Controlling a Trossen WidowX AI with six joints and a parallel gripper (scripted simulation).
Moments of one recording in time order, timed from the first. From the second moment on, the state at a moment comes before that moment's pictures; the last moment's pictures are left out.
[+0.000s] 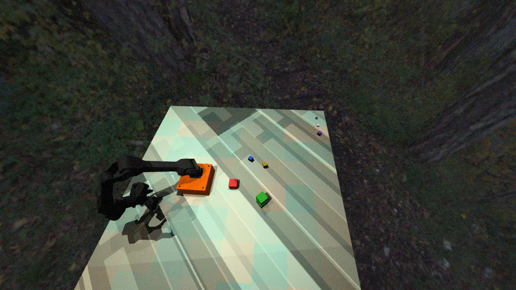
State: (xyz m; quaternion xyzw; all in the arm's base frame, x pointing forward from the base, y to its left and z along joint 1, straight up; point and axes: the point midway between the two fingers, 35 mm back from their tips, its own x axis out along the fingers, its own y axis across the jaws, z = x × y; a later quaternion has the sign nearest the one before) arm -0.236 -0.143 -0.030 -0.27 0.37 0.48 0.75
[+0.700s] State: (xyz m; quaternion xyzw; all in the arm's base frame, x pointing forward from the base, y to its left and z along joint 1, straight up) arm -0.148 -0.226 -0.004 -0.51 0.18 0.68 0.49
